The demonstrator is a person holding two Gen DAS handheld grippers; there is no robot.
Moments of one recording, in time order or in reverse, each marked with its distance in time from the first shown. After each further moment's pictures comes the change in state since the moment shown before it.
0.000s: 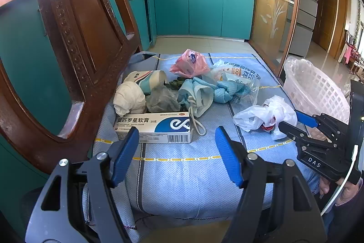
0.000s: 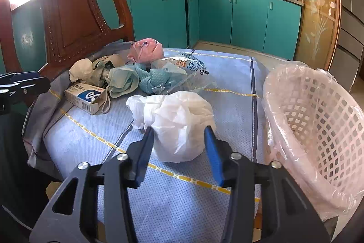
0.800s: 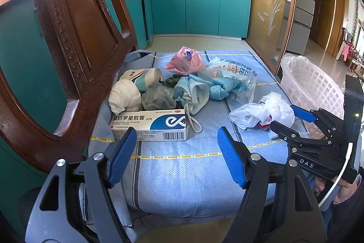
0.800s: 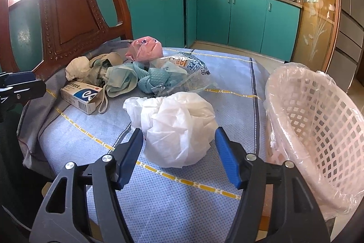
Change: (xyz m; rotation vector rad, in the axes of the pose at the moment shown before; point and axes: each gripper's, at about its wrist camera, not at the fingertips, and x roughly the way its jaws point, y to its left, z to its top) left arm 0.001 -0.005 -0.003 0.012 0.007 -0.016; right arm 0.009 0.006 0.000 -0.011 0.013 -0.033
